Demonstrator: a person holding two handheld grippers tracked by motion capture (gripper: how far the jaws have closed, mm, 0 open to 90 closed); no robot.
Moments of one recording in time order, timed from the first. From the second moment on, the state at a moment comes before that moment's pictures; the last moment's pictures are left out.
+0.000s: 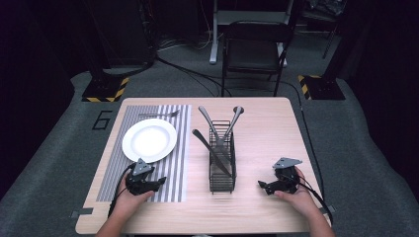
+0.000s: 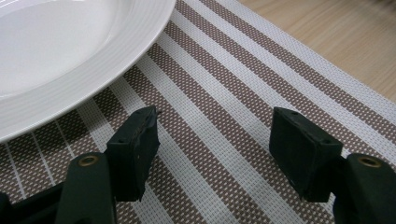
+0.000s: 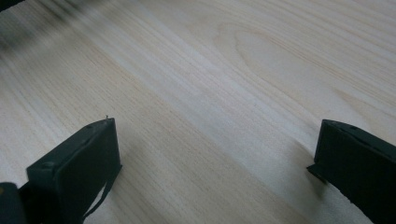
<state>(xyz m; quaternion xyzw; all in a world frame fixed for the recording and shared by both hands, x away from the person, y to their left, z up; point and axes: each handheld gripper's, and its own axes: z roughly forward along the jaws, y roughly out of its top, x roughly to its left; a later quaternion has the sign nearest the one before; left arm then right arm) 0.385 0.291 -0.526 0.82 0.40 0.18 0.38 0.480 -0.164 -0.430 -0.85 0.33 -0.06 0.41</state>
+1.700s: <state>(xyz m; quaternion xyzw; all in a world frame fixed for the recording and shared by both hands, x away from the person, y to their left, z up) 0.391 0.234 -0.396 0.78 0.42 0.13 0.45 0.480 -0.164 -0.430 -0.85 0.33 -0.06 0.41</state>
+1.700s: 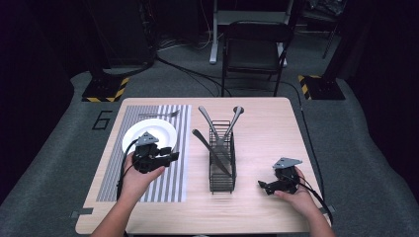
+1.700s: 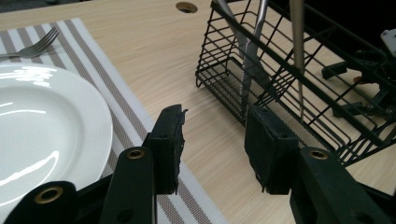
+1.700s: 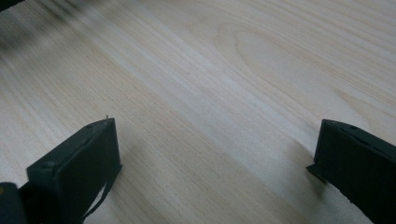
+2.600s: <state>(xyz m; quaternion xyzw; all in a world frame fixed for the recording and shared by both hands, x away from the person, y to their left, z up) 0.417 0.189 -0.362 0.78 0.41 0.12 0.47 0.480 -0.164 -0.430 -0.85 0.33 -0.06 0.41</state>
